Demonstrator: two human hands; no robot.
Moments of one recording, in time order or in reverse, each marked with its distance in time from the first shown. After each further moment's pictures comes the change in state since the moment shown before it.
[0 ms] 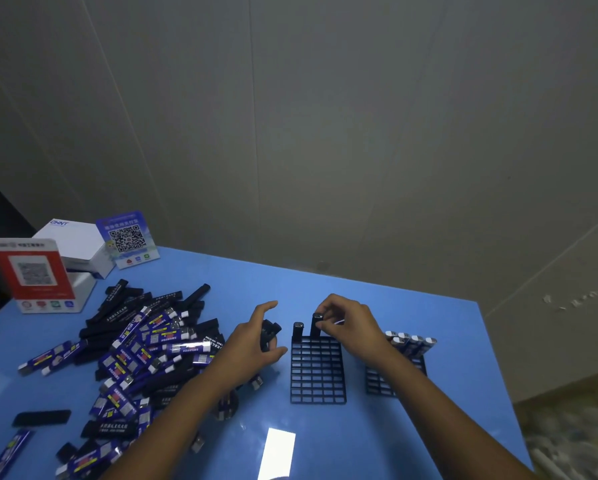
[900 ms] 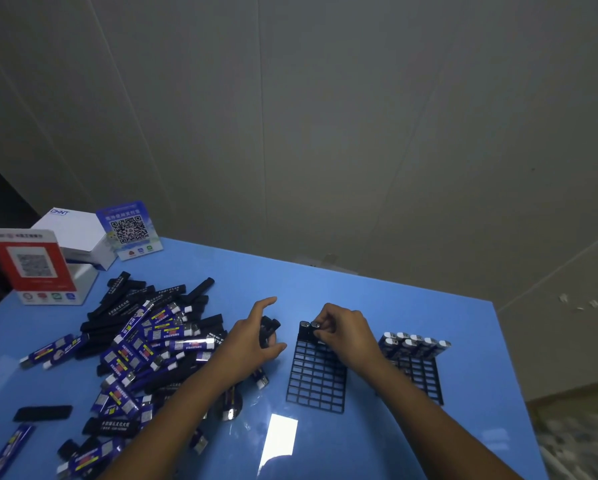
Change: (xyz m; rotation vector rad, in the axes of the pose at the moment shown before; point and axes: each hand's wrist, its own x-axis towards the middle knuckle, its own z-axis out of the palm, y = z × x) left_hand 0.012 -0.017 -0.005 -0.034 0.007 -0.049; right_hand 0.019 0.024 0.037 -0.189 -0.014 0.064
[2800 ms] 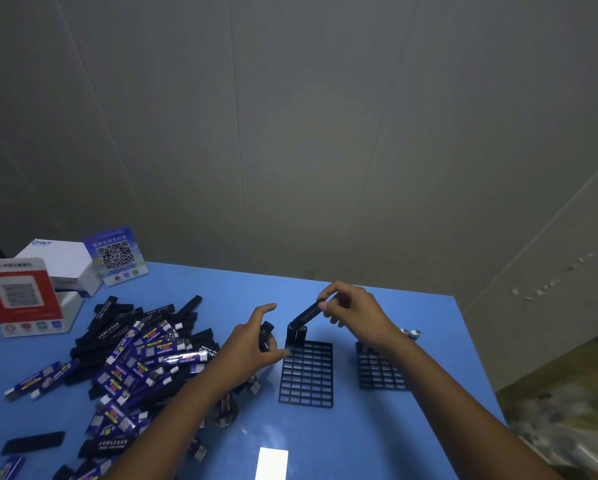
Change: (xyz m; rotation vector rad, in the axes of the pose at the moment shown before) left_hand -0.019 0.027 -0.003 -0.003 -0.055 0.111; right_hand -0.043 -0.044 -0.077 0.267 0.054 -0.065
